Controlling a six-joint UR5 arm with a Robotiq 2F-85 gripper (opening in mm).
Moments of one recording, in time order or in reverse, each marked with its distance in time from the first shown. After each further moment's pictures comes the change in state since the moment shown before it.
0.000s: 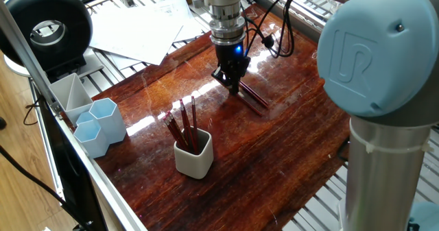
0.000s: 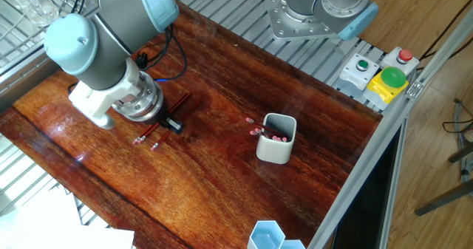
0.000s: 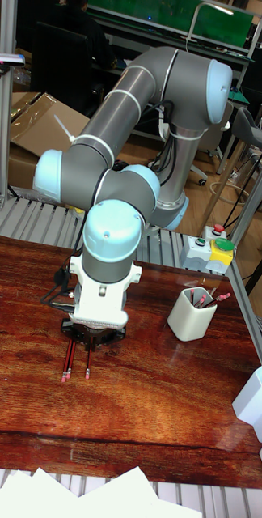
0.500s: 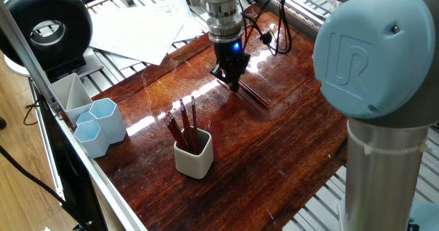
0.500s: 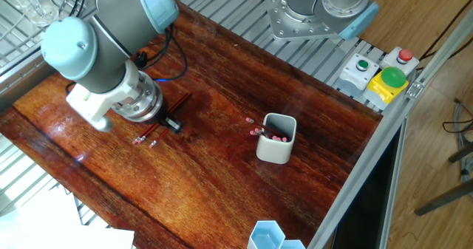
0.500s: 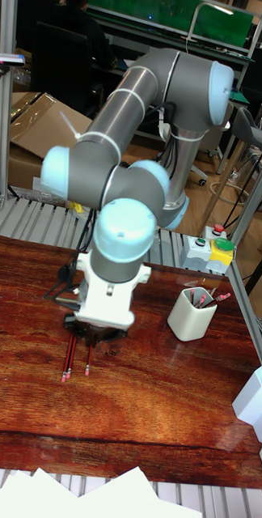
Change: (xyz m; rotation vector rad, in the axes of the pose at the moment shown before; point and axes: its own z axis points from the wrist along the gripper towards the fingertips) arm 0.008 0.005 -0.021 0.046 0.040 0.029
